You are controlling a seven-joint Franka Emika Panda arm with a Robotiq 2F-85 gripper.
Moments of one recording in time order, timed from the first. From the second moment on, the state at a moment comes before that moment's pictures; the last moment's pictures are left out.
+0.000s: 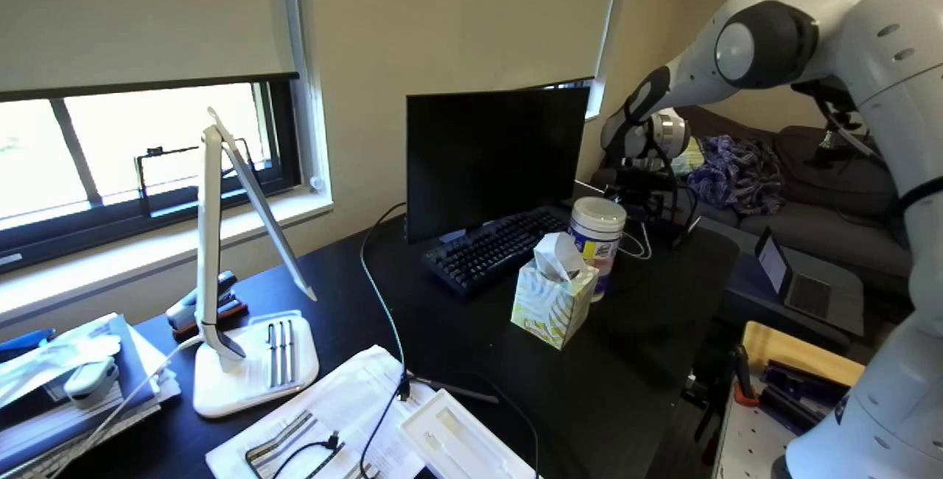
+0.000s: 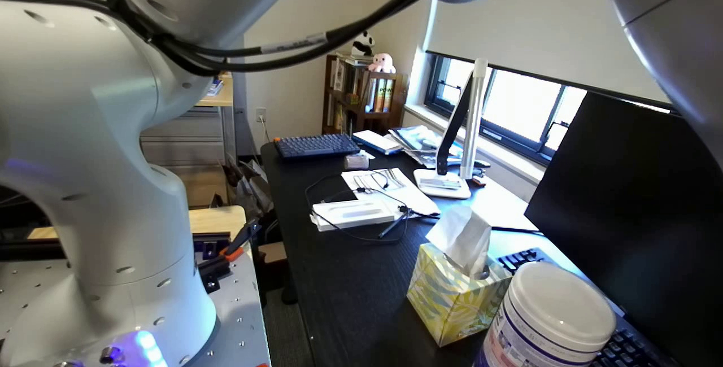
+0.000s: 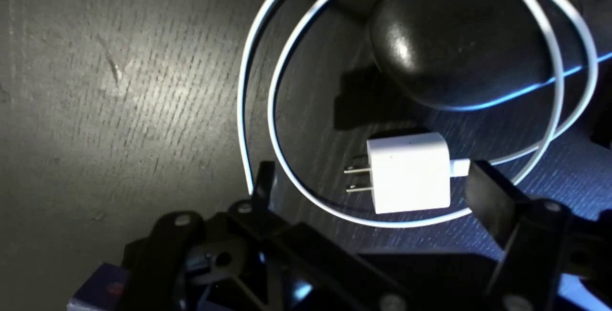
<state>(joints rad) -0.52 0.79 -0.35 -1.67 0.28 2.37 0.27</state>
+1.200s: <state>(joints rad) -0.54 0.86 -0.31 -1.55 0.25 2.26 0.17</state>
